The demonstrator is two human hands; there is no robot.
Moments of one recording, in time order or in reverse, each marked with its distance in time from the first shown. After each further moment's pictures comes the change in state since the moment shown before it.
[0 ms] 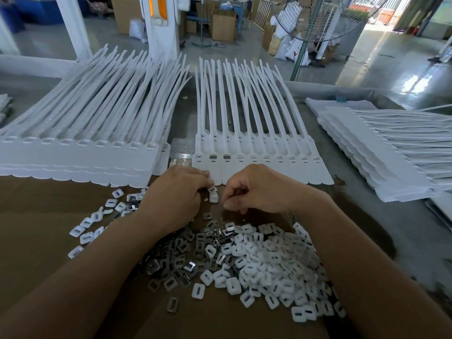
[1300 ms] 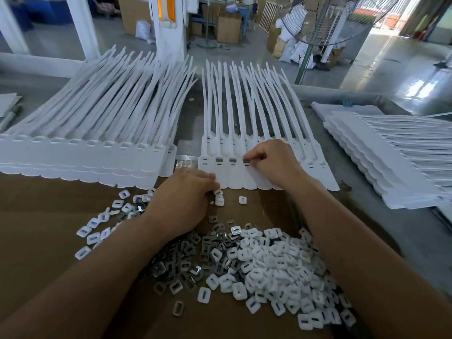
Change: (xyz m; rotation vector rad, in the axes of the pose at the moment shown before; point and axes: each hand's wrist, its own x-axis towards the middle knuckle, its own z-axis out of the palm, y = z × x) left_hand -0.005 0.004 -0.004 -0.020 0.019 0.029; right_hand 0.042 0.034 -0.020 -0.195 0.603 0.199
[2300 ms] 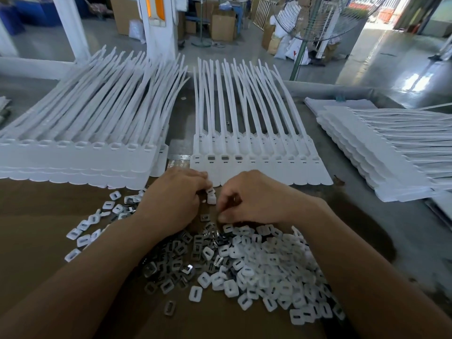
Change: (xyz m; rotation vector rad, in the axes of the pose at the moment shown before) left_hand 0.005 0.000 0.005 0.049 0.000 -0.037; right_hand -0.060 -0.041 -0.015 -0.034 -0.537 -0.284
